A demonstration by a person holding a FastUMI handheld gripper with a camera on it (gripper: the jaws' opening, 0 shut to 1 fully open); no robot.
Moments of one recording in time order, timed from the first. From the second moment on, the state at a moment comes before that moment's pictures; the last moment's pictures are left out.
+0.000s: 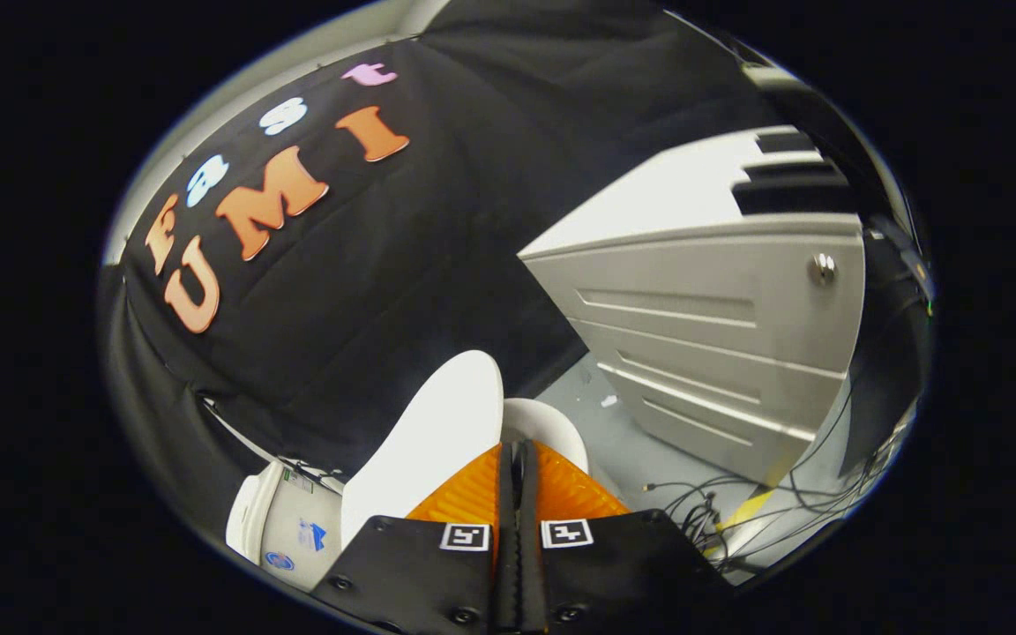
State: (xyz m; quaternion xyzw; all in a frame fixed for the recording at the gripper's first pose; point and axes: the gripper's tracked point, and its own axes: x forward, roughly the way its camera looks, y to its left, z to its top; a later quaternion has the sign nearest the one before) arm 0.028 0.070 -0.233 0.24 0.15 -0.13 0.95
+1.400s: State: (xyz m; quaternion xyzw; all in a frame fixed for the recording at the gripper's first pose) arm 0.038 0.511 0.016 -0.13 0.05 0.15 0.98
